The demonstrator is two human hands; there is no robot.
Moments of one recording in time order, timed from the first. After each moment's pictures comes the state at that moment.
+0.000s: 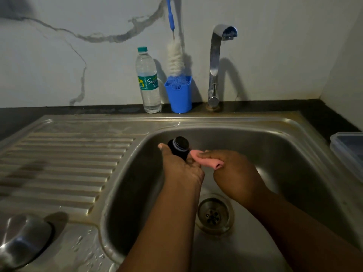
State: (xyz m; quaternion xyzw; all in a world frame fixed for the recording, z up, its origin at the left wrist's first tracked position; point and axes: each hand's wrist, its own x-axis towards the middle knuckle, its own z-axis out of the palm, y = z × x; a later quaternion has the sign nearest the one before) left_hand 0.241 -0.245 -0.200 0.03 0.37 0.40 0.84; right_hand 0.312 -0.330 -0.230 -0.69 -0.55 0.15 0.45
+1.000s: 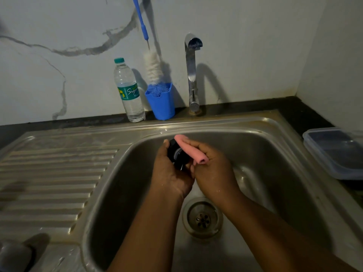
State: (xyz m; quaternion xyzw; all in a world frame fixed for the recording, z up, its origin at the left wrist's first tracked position) left_hand 0.246 -0.257 -0.197 0.12 0.36 0.30 0.88; right_hand 0.296 -0.325 -0.219 -0.64 -0.38 0.17 0.64
